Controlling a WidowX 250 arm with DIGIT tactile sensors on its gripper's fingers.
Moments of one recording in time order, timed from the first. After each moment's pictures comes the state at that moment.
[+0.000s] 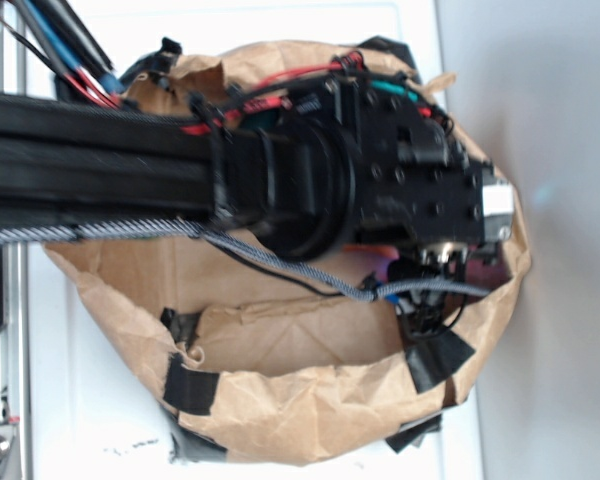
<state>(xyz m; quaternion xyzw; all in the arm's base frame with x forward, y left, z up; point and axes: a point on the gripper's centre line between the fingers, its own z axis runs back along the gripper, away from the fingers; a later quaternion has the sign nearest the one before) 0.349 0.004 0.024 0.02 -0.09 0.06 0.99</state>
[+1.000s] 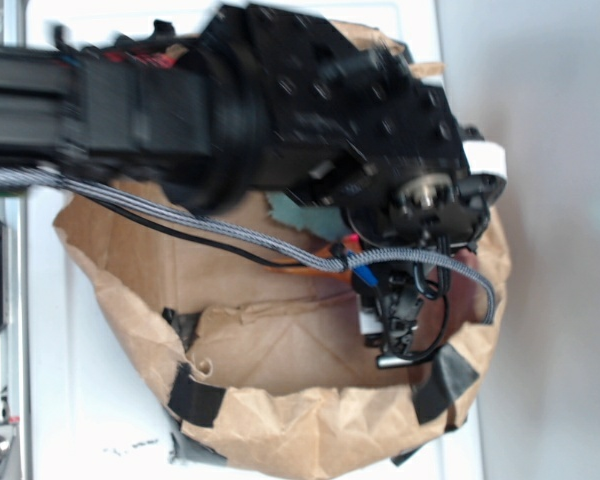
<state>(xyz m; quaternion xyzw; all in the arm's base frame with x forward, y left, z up) 0.313 -0.012 0.094 -0.10 -0.08 0.01 0.99</state>
